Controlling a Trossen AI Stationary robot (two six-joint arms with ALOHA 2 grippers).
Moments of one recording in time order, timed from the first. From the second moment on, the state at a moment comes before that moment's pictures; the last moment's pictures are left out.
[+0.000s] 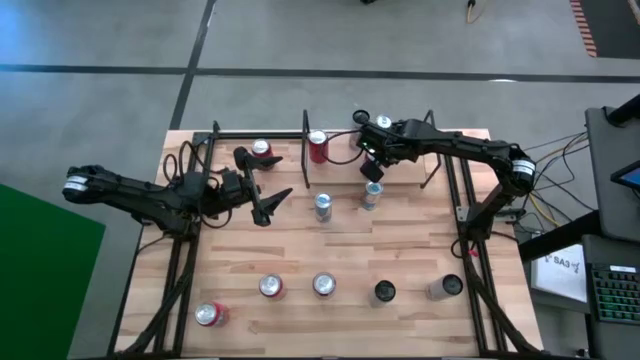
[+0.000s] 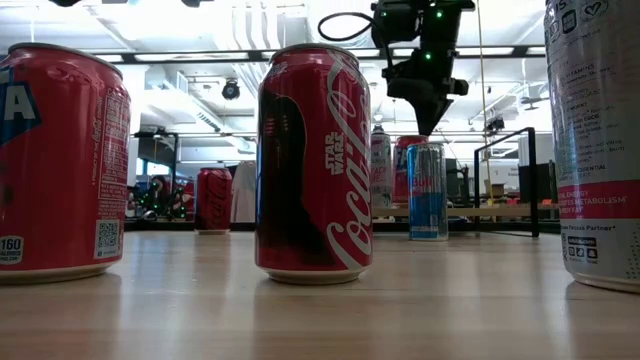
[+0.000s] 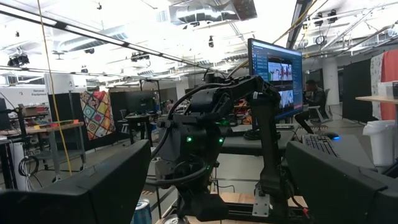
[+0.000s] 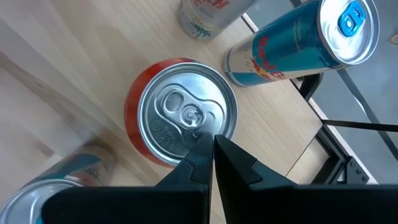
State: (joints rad) left arm -0.13 1.00 0.66 0.68 -0.41 0.23; right arm -0.39 1.64 1.48 -1.14 0.37 0.30
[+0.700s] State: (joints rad) left arm -0.13 1.00 0.66 0.68 -0.41 0.23; right arm -0.39 1.64 1.48 -1.17 0.42 0.29
